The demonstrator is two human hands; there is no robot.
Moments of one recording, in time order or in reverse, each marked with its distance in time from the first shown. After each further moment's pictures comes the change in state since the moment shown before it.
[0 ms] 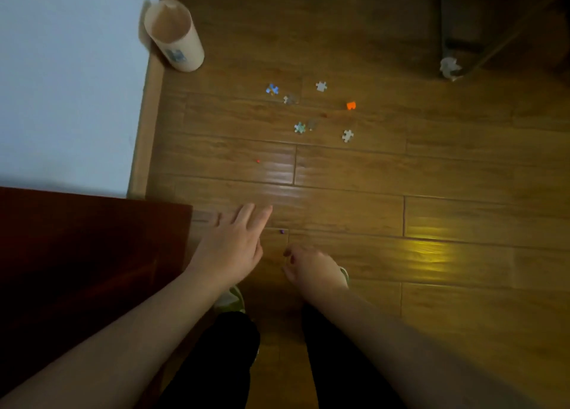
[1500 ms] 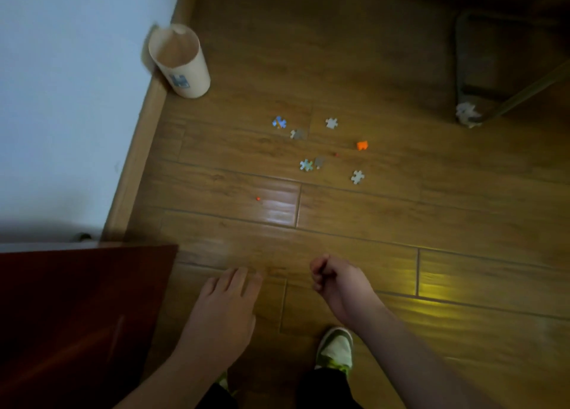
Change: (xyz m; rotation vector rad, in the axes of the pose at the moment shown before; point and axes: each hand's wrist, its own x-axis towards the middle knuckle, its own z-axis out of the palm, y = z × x) left_hand 0.037 -0.015 0.069 -0.068 0.055 -0.052; right_hand 0.105 0.045 -0.031 1.676 0.118 0.395
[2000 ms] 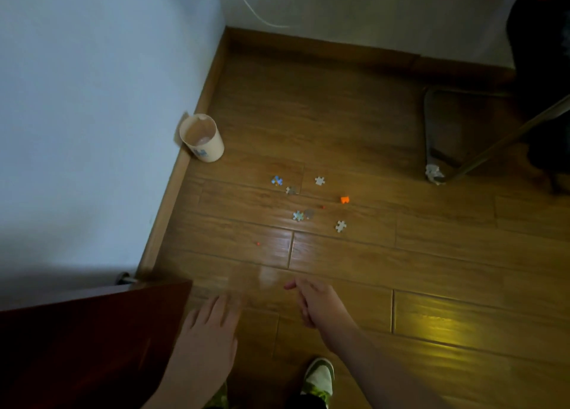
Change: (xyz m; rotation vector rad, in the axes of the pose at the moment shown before) left_hand -0.037 0.039 -0.144 0.034 0.036 -0.170; right_hand -0.120 -0.117 0.026 -0.610 -0.164 -0.130
